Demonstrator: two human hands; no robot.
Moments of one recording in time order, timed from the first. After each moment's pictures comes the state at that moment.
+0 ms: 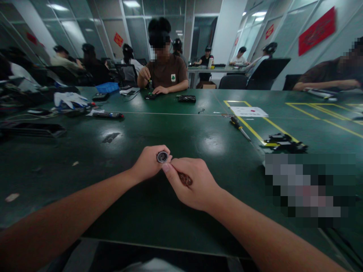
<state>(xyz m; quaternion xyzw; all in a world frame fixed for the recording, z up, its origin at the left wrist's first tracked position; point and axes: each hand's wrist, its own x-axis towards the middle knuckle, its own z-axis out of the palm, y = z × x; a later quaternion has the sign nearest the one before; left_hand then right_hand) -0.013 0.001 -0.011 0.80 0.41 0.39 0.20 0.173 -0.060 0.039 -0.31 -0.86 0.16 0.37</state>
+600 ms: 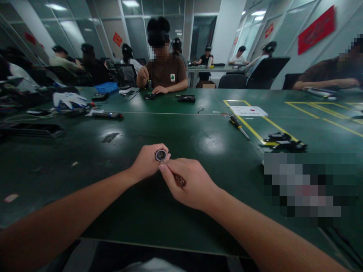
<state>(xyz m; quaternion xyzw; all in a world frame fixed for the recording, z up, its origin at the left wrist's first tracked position) -0.012 0.004 -0.013 0.78 0.42 0.41 0.20 0.171 -0.057 0.034 -0.29 -0.88 0.15 0.35</state>
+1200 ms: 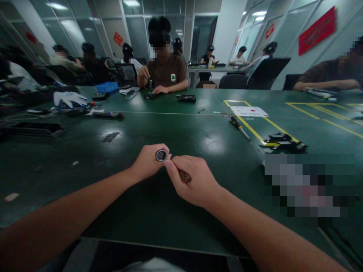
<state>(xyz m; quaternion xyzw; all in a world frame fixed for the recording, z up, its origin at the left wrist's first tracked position) -0.013 0.000 -0.009 0.79 0.42 0.39 0.21 0.173 -0.057 0.036 -0.33 -0.86 0.12 0.37</state>
